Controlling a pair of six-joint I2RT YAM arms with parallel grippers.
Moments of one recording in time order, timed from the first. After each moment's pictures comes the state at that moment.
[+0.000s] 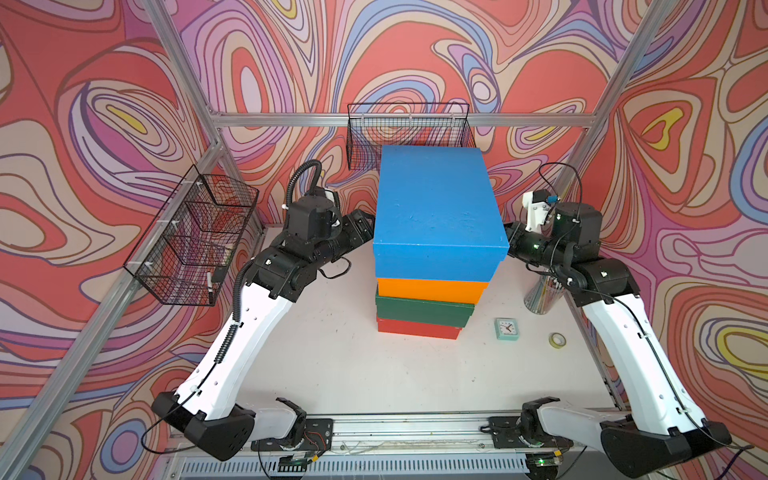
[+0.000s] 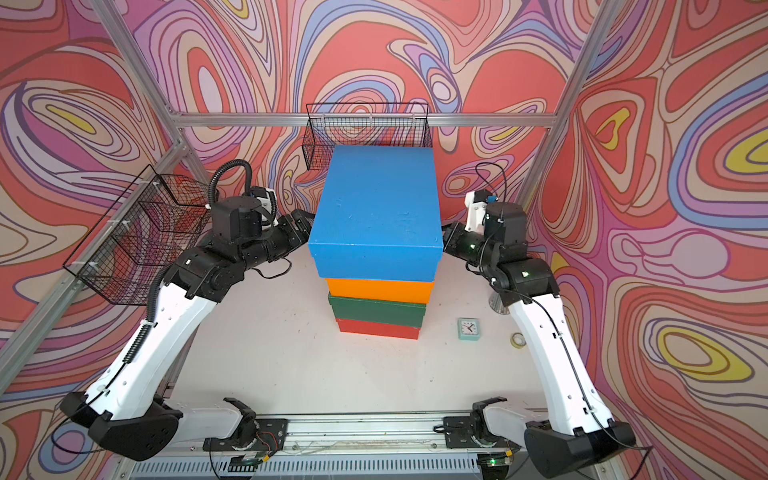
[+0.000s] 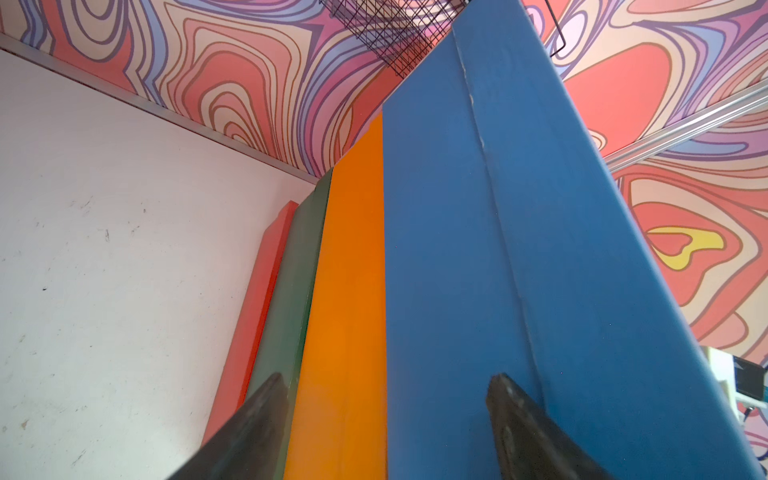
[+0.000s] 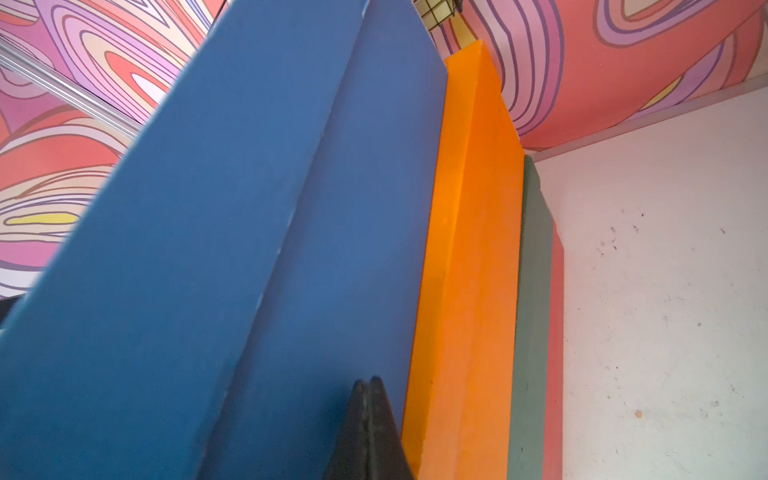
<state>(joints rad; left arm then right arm) -0.48 1.35 1.70 -0.74 0.02 -0.84 0.19 1.22 1.53 -0.70 -0.35 0.59</state>
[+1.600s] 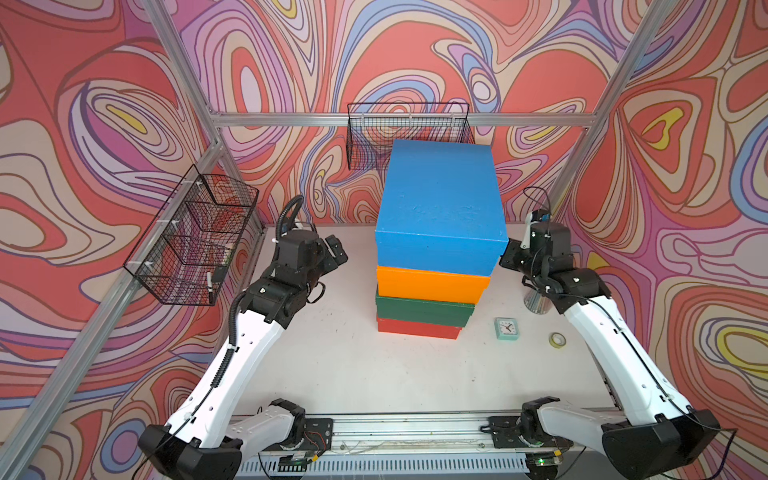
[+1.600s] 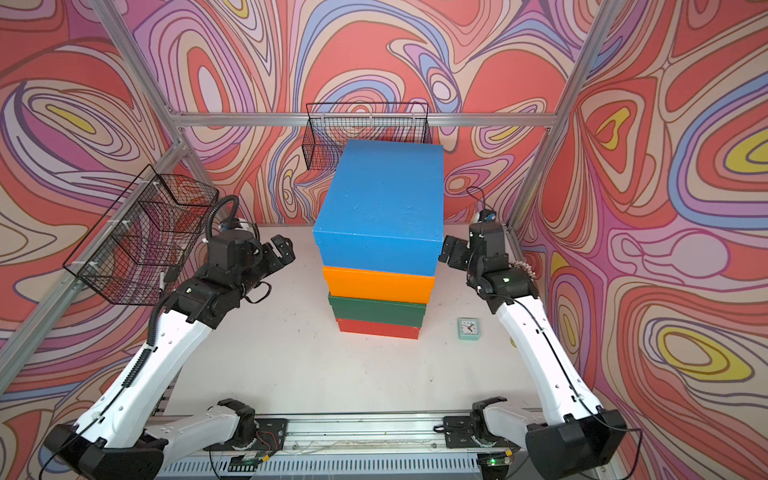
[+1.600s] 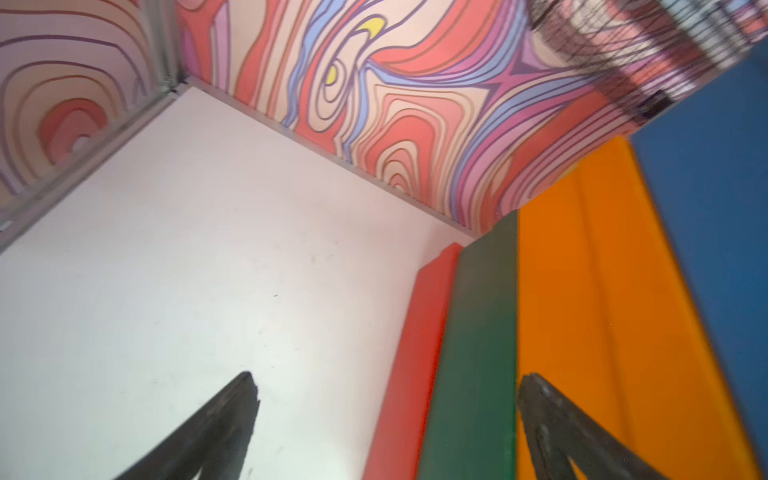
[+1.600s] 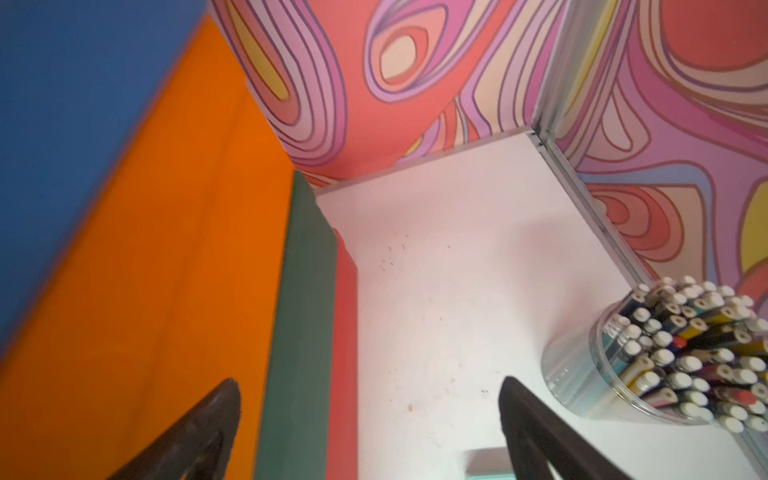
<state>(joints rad) -0.36 1.12 1.22 -0.62 -0.32 -0.69 0.20 1.21 1.24 -0.61 0.22 0.34</state>
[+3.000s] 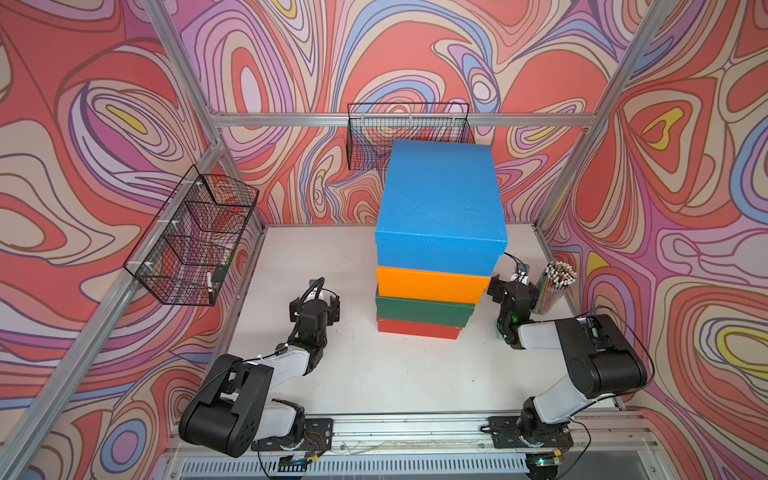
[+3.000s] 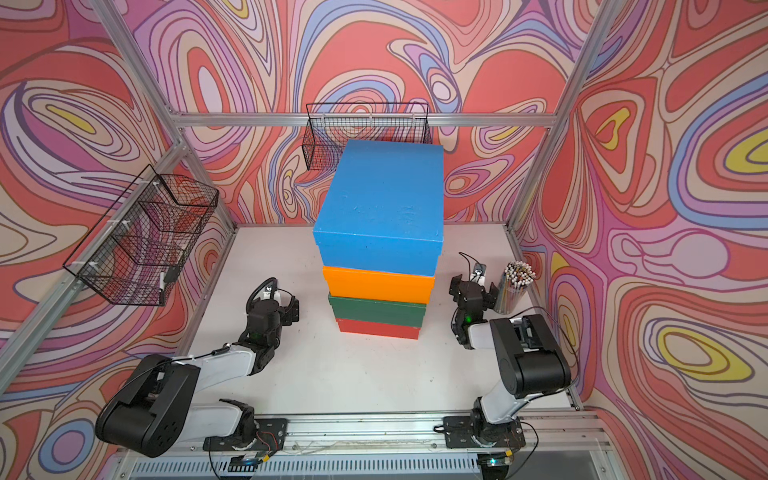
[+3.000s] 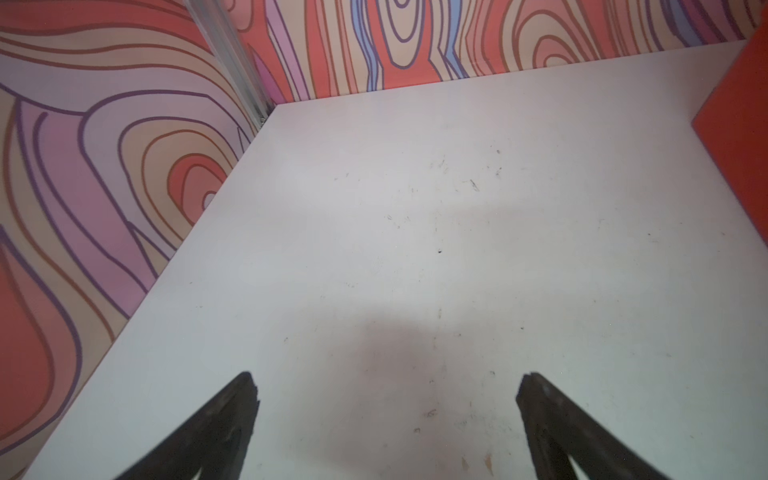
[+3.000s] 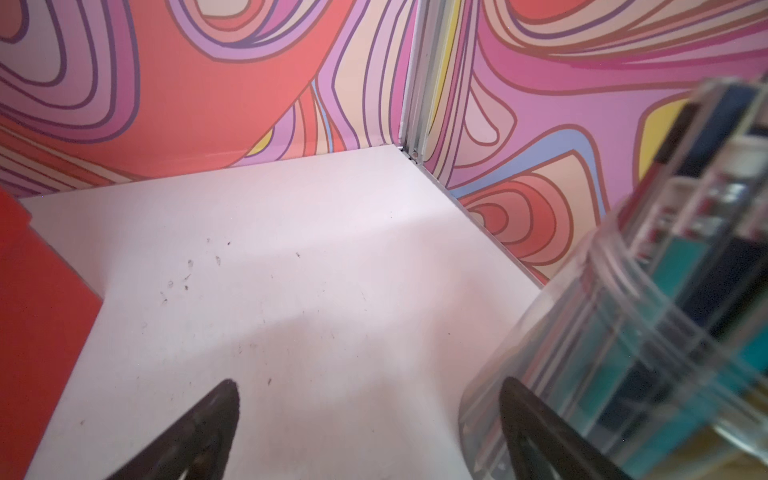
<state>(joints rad) -0.26 1.34 0.31 0.59 -0.41 -0.02 0.07 1.62 0.46 0.86 0.48 0.07</state>
